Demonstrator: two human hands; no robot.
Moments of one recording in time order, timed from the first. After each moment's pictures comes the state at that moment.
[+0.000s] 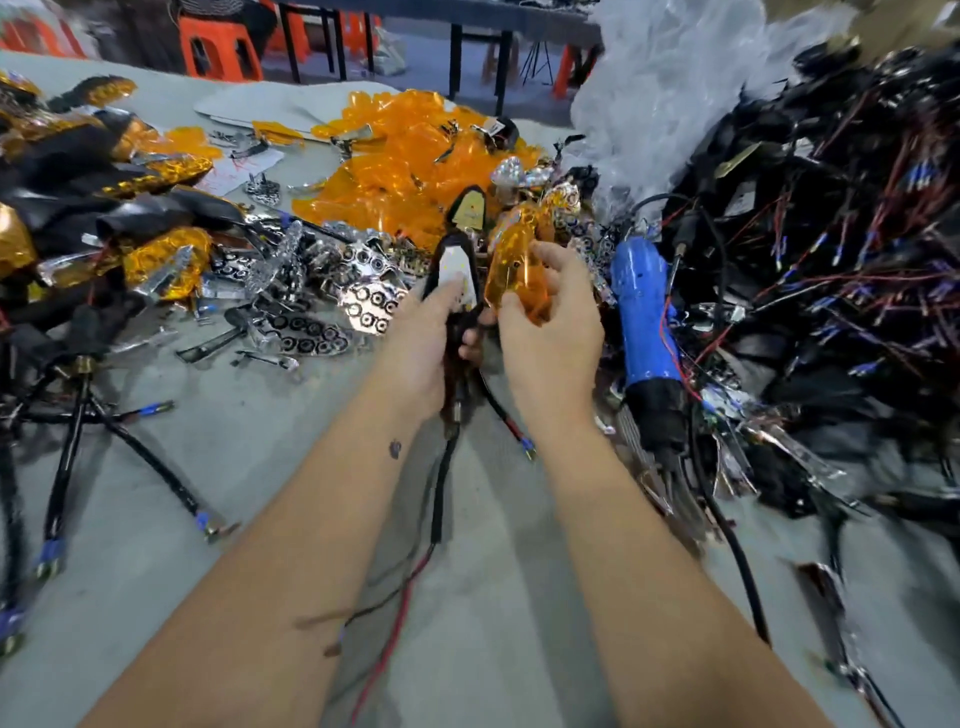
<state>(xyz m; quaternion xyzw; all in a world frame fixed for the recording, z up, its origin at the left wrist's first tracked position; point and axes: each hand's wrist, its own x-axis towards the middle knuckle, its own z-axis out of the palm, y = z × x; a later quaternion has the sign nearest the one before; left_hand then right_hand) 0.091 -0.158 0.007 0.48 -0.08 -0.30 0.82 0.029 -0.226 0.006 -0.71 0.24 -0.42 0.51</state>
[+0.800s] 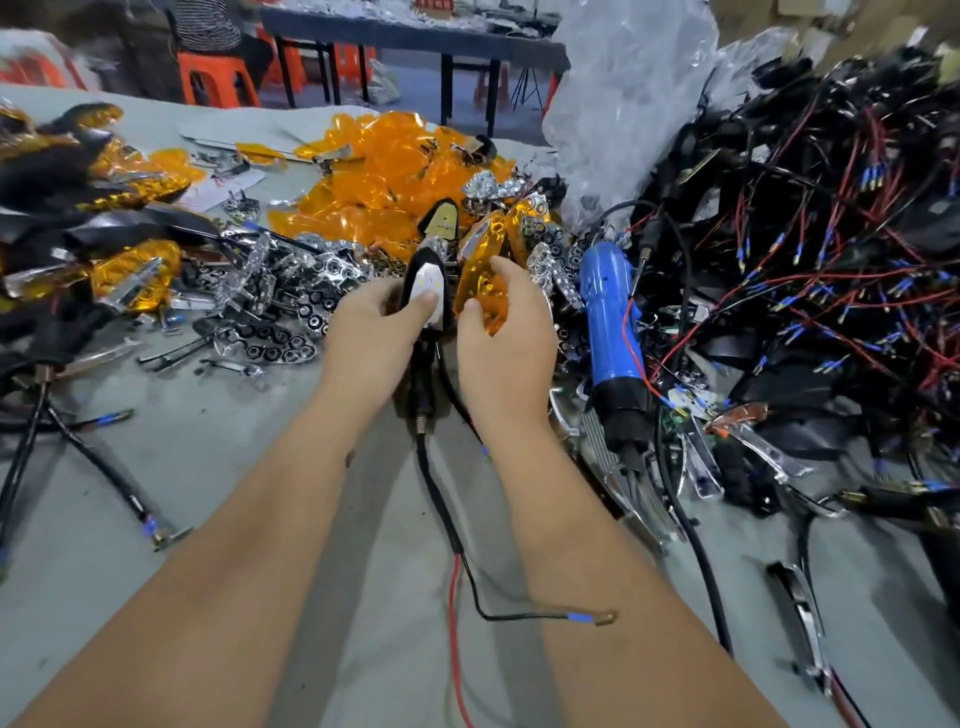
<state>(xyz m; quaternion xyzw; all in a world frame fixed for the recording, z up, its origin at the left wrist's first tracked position) 0.103 -0.145 -0.003 0.80 -0.21 0.00 0.56 0.029 -0.230 -0.007 -0.77 0.23 -0.41 0.42</state>
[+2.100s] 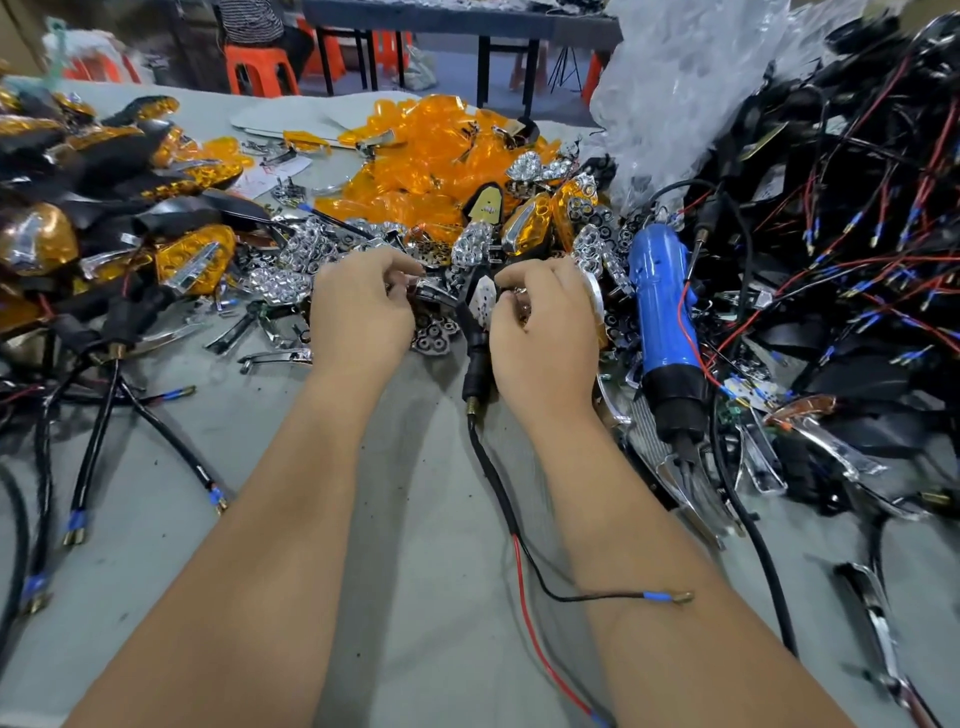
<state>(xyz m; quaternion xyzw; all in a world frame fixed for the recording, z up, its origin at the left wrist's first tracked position) 0.123 -0.115 -0.002 0.87 -0.20 0.12 0.44 0.026 -0.226 -0.008 -0.83 0.18 -0.41 0.32</state>
